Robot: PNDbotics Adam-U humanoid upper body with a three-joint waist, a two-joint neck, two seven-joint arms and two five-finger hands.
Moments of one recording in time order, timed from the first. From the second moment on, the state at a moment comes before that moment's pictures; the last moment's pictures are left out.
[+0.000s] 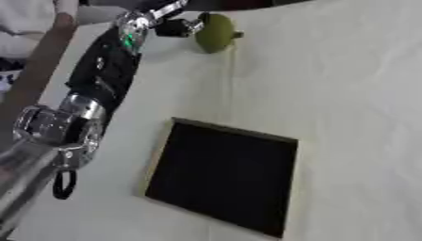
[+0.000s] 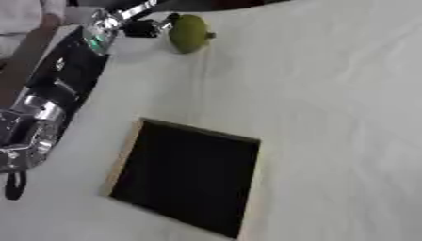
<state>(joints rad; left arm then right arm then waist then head) -1.17 0.70 0.17 -0.55 -0.80 -0.81 -0.30 -0.28 -0.72 -0.28 -1.98 -0.17 -0.47 -0.53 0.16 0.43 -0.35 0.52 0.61</state>
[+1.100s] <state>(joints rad) -1.17 0.70 0.18 -0.52 -0.83 -0.80 -0.31 -0.30 -0.72 -0.26 -1.98 -0.18 -0.45 -0.52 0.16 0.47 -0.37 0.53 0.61</state>
